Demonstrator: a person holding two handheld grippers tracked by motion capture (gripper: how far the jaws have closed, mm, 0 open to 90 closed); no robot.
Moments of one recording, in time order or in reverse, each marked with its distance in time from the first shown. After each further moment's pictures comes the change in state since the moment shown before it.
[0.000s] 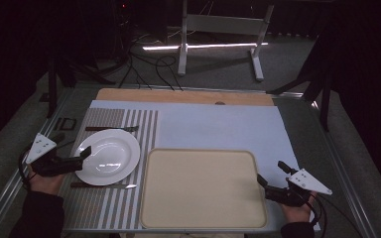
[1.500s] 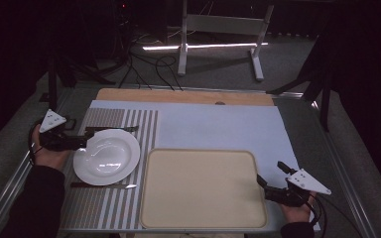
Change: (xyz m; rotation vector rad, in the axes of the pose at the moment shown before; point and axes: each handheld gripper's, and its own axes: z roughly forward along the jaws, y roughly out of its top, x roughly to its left) left arm 0.033 0.029 0.052 0.115 0.005 0.041; right arm 0.001 -0.001 0.001 0.008 0.005 -0.008
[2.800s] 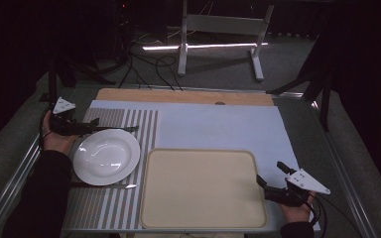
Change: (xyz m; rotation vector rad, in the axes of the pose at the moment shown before) left arm 0.027 0.011 0.053 0.104 0.024 -0.033; right arm 0.000 -0.001 0.001 0.008 0.003 -0.003
